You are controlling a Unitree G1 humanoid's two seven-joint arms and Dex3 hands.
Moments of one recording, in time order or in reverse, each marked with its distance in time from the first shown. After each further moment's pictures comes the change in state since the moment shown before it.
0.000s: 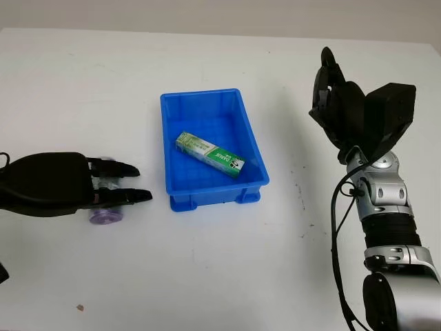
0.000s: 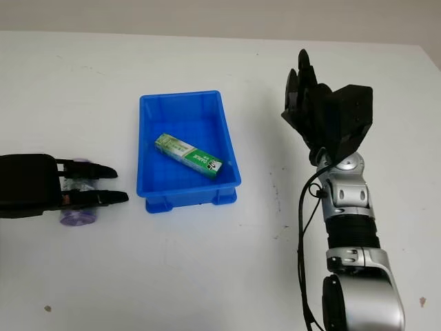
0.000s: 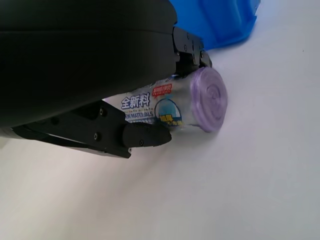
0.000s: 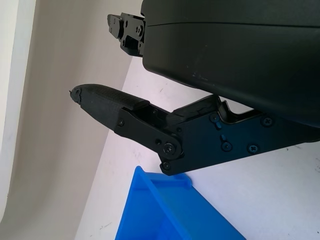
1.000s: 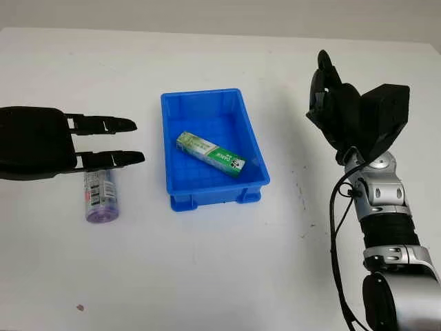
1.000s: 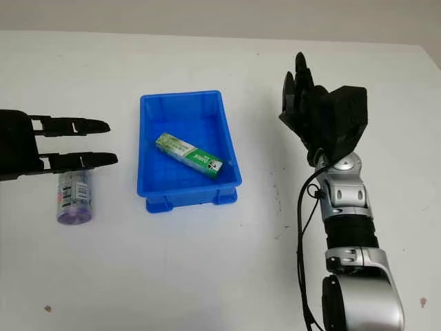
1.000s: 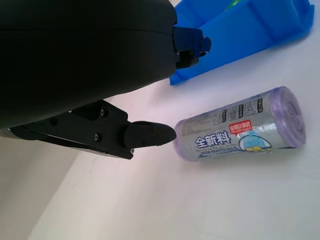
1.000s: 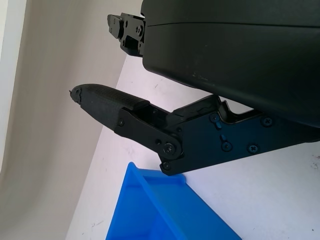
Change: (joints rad) left arm -0.096 0.096 0.201 -0.075 -0.093 -0.101 -0.304; right arm -0.003 0.001 0.021 0.017 -0.008 -0.004 -0.002
